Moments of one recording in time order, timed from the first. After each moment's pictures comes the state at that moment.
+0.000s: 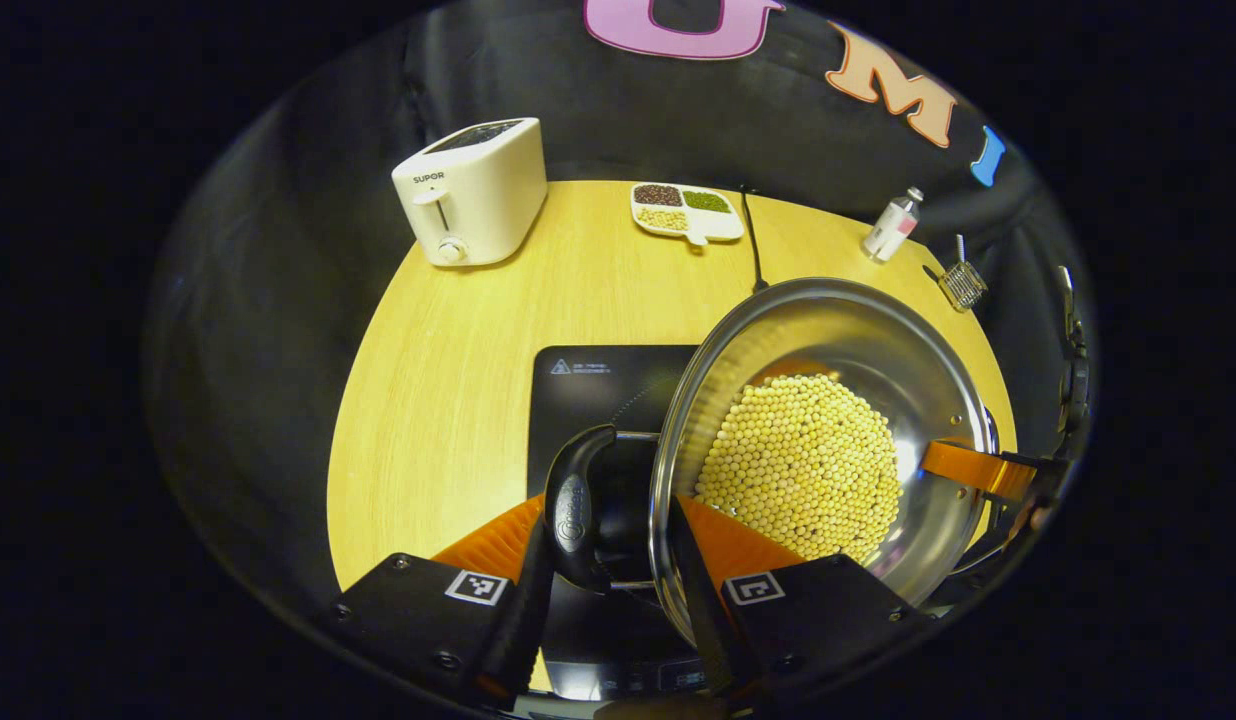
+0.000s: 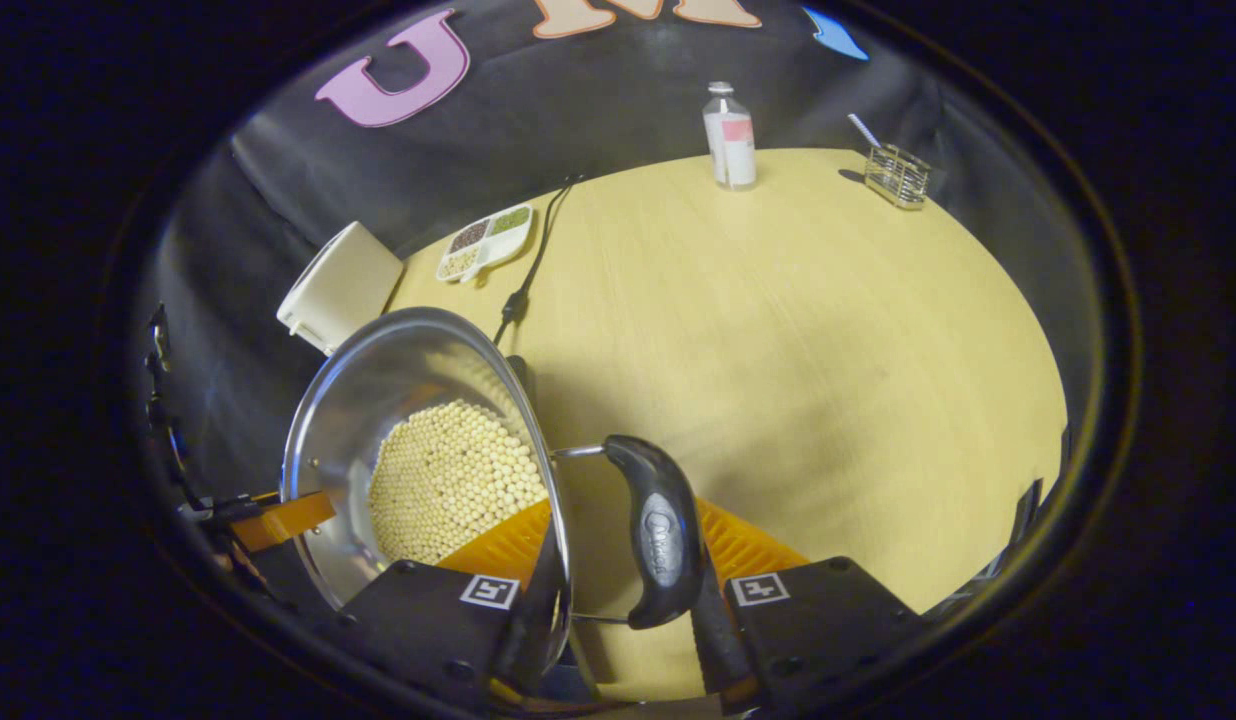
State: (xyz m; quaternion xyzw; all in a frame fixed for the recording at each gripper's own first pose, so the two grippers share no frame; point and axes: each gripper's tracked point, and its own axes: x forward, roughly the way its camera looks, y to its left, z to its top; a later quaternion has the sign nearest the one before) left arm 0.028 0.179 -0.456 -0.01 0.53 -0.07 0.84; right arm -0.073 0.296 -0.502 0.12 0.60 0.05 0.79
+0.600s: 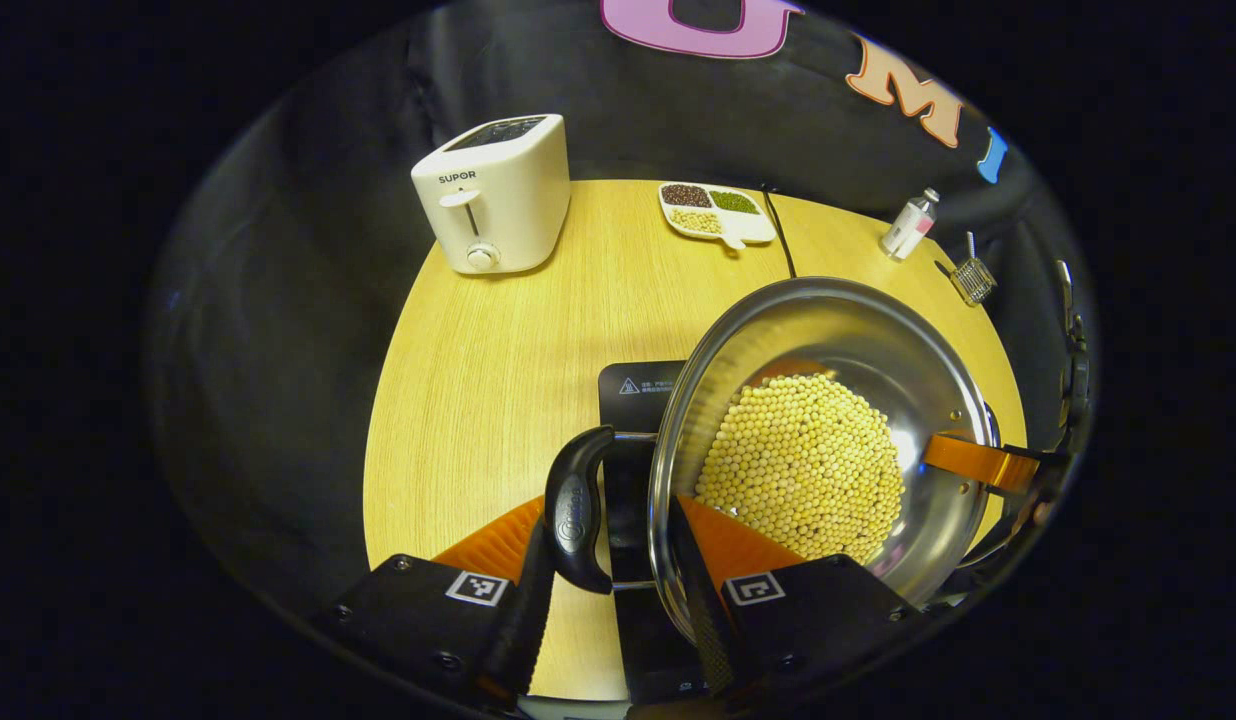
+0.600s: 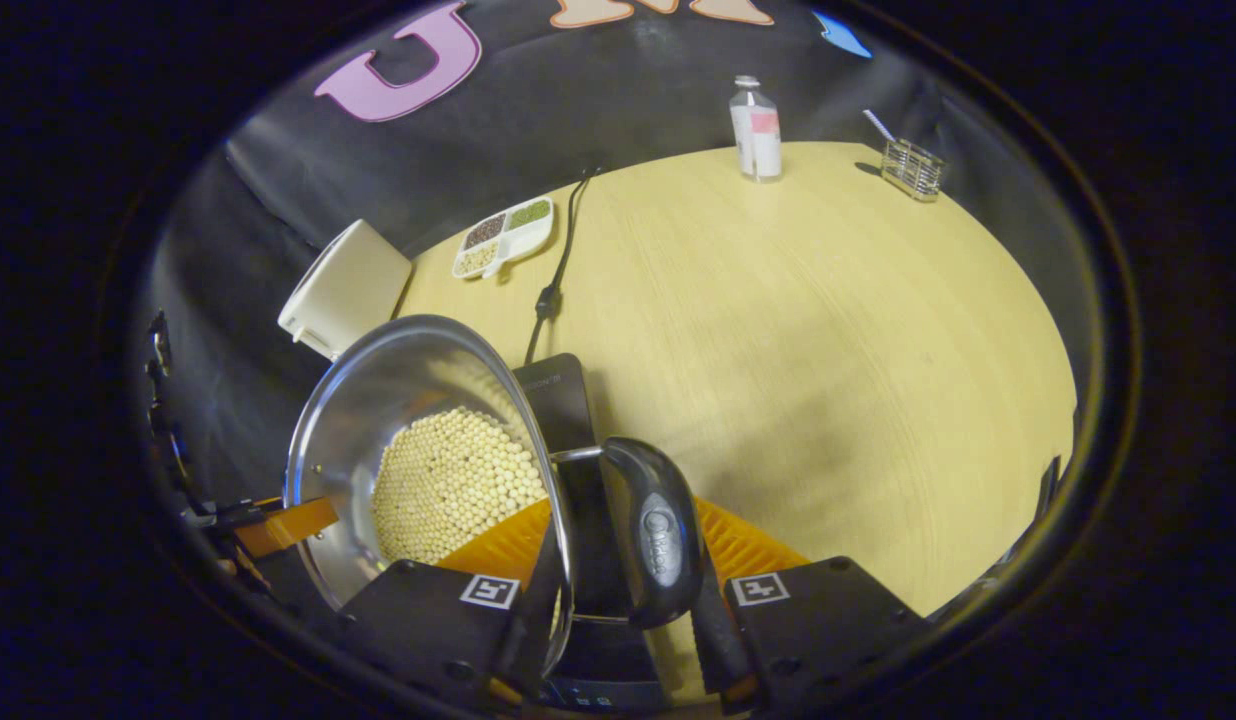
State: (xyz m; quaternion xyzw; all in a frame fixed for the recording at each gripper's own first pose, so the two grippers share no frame) left arm 0.045 0.219 -0.461 0.01 0.54 -0.08 0.84; right arm -0.069 0.344 -0.506 0.14 0.60 0.03 0.79
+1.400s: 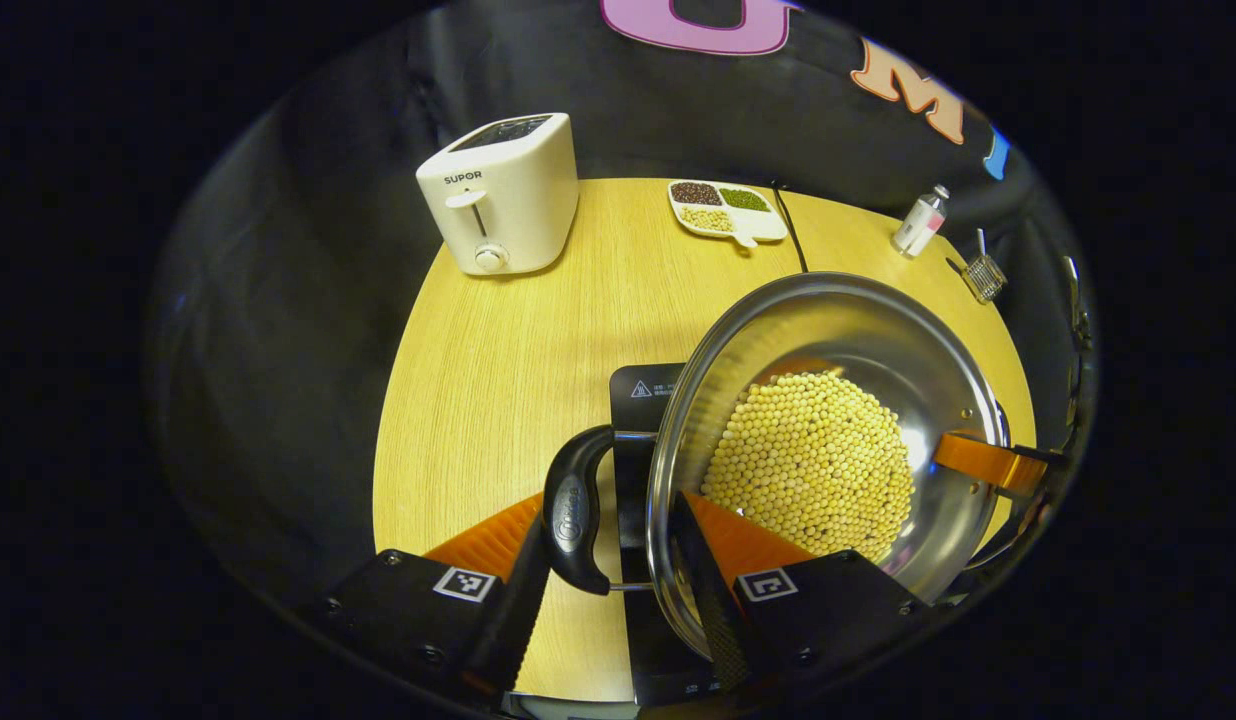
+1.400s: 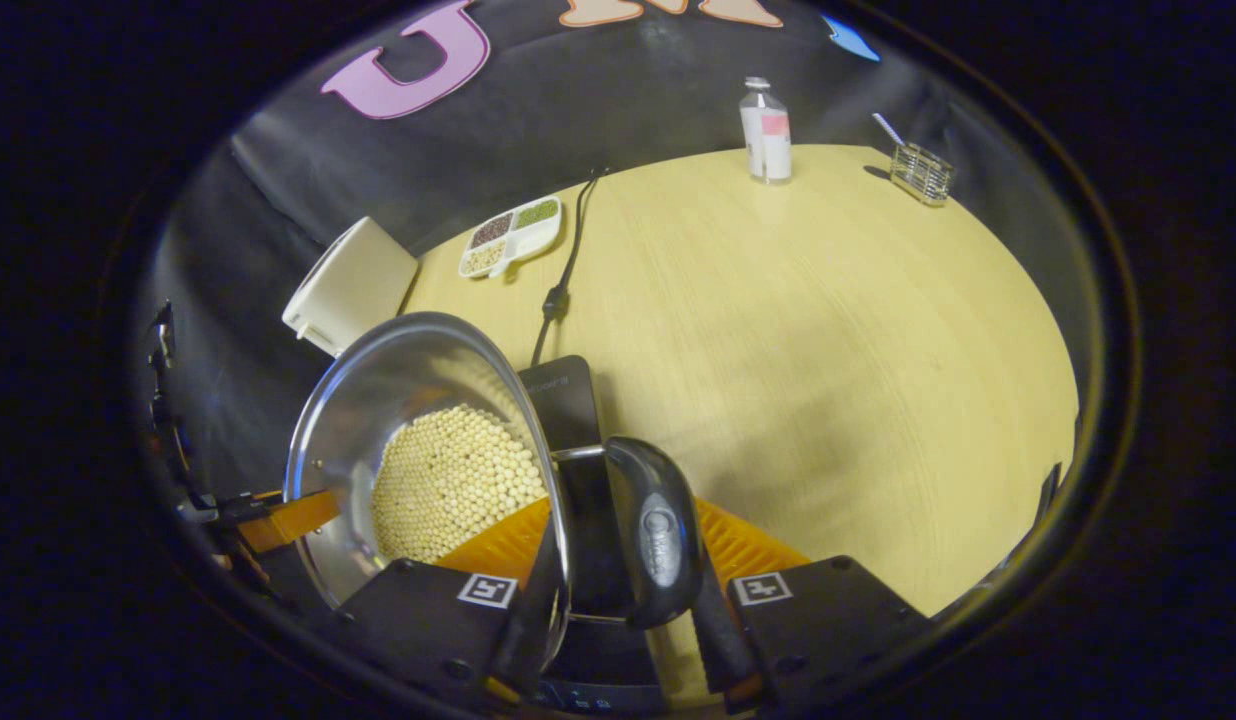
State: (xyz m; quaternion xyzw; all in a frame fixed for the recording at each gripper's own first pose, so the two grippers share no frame) left arm 0.051 0.223 -0.465 0.03 0.54 -0.07 0.84; right arm -0.066 0.349 -0.507 0.14 0.59 0.04 0.79
